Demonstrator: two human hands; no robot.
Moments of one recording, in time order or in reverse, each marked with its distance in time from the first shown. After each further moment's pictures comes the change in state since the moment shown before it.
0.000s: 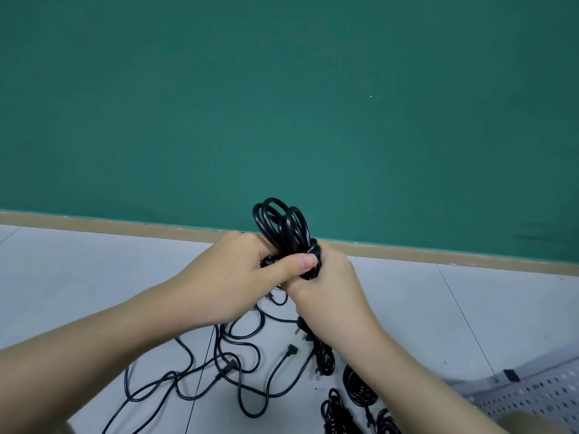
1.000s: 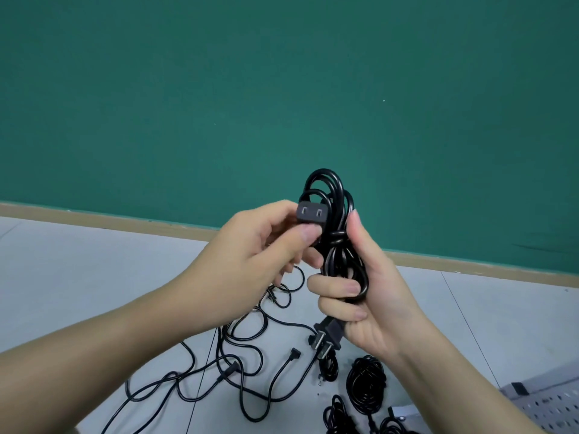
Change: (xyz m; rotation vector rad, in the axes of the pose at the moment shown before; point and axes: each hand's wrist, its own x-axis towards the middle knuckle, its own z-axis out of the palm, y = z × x) left_hand -0.004 0.007 -0.008 -0.480 0.168 0.214; right_hand 0.011 -0.005 -0.023 1.193 -0.469 0.294
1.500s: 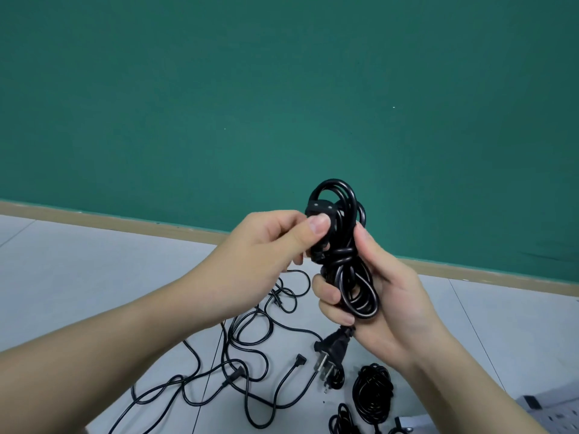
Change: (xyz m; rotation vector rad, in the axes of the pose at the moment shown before) left_hand 0.008 -0.005 -0.006 -0.093 0.018 -0.172; right_hand -0.001 0.001 0.003 -0.247 -0.083 -0.159
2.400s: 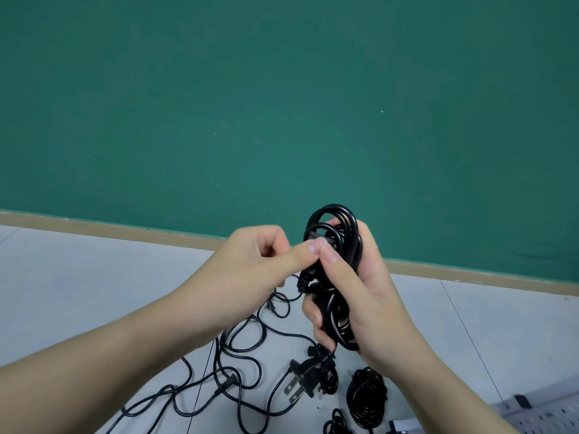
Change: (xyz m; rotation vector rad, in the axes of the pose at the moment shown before) left_hand -0.003 -0.001 0.006 0.005 0.043 -0.137; right_hand -0.006 0.005 0.006 -0.429 0.131 -0.196
